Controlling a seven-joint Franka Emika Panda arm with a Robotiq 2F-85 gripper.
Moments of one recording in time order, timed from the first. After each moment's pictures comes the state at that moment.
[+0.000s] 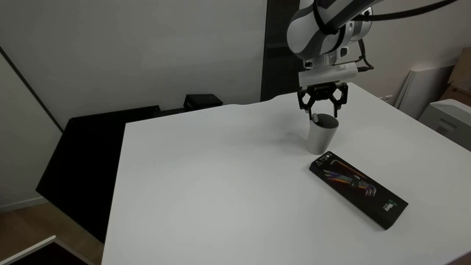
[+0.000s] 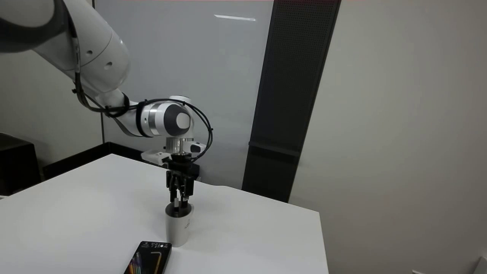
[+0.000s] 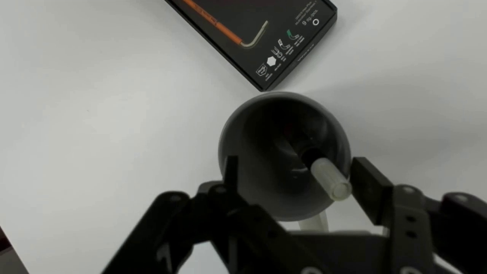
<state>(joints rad) 0.15 1.06 -0.25 -1.23 0.06 2.03 0.57</state>
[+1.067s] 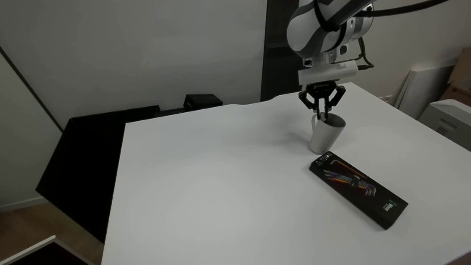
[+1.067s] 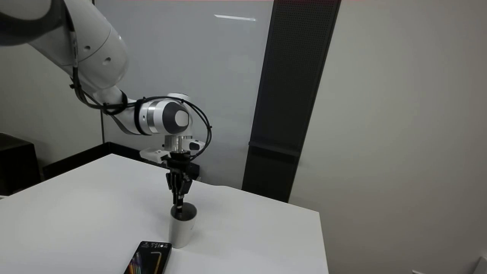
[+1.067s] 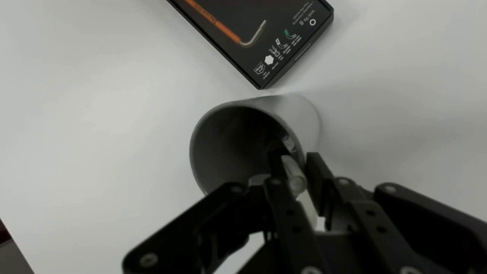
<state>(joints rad) 0.15 1.04 -0.24 -1.26 0.04 2.05 0.57</state>
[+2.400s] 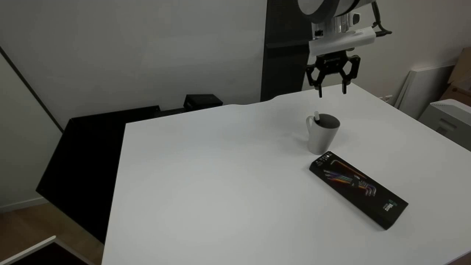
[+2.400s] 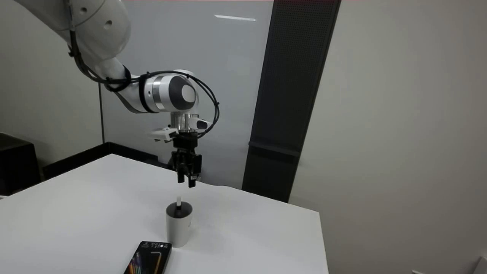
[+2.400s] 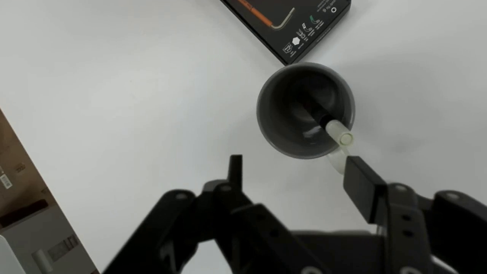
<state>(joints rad) 0.11 0.91 -0.21 -1.29 -0.04 1.99 0.55</state>
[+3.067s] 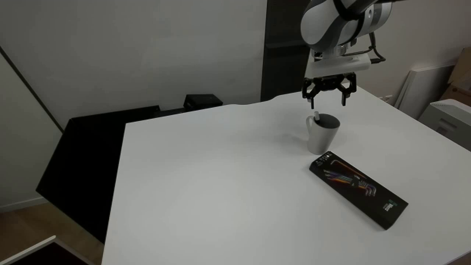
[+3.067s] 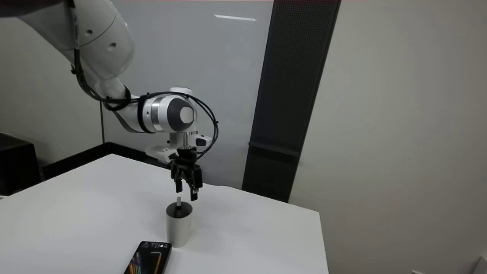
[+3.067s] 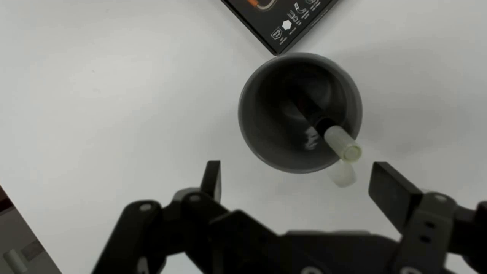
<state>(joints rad) 0.09 0.95 -0.19 -1.37 -0.04 2.17 0.55</state>
